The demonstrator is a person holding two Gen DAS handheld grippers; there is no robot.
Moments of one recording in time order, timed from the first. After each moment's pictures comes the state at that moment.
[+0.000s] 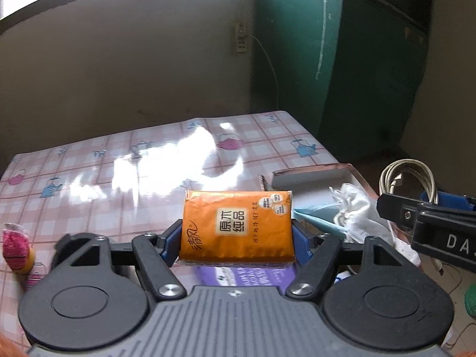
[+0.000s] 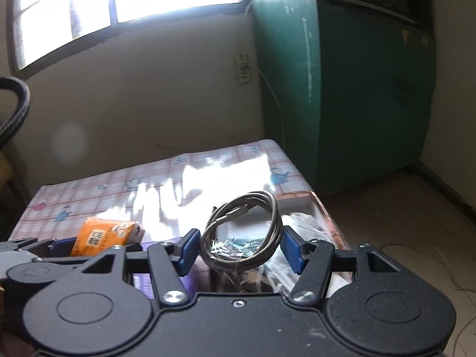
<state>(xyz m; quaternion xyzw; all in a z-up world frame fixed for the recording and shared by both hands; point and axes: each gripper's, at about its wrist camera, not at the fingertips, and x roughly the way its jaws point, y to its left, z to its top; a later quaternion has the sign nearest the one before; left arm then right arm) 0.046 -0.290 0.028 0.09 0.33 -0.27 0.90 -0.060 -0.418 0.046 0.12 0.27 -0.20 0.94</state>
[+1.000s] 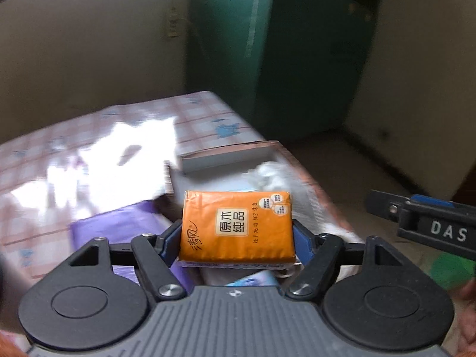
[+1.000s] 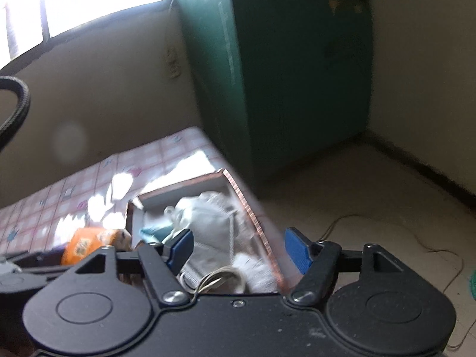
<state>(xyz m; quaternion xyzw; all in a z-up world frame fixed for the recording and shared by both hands) 0.032 -0.360 -0.004 0.08 0.35 -0.39 0.85 -0.100 -0.487 0.016 0.17 0.25 -0.30 0.90</state>
